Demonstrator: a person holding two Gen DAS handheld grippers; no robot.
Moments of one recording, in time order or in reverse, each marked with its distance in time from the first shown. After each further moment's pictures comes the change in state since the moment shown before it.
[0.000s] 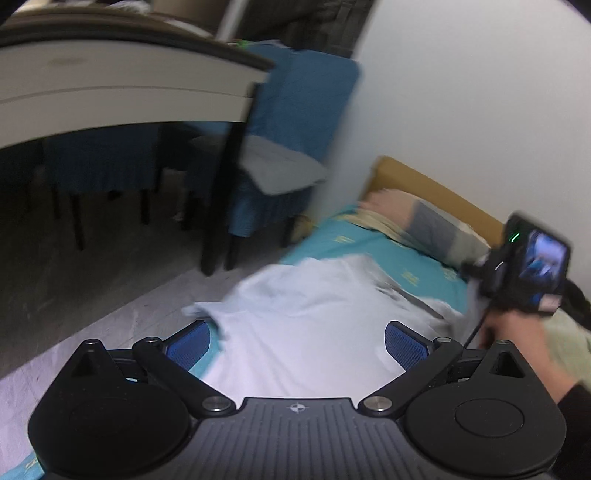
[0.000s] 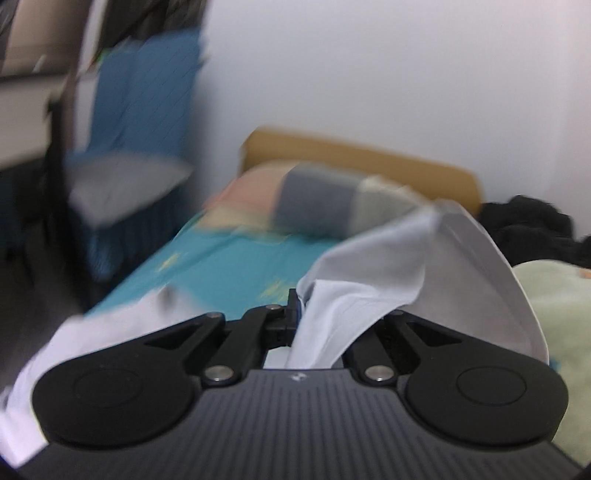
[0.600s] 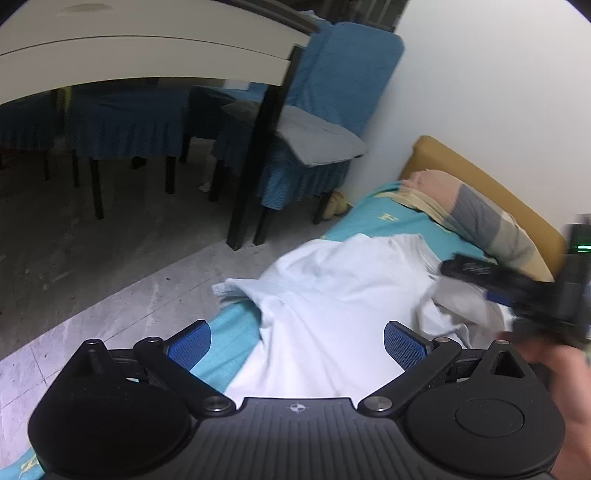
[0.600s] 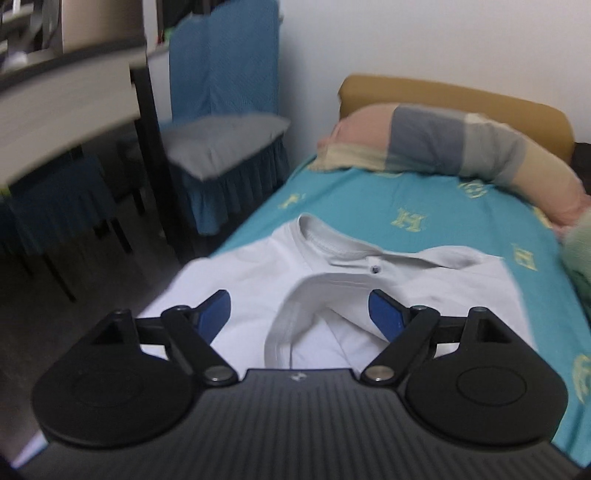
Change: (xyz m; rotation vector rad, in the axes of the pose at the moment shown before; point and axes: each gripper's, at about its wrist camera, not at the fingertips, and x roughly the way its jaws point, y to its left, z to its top) left arm 0.042 0.029 -0.007 -0.001 0.085 0.038; right arm -0.044 0.037 -0.026 0.093 0.124 0.312
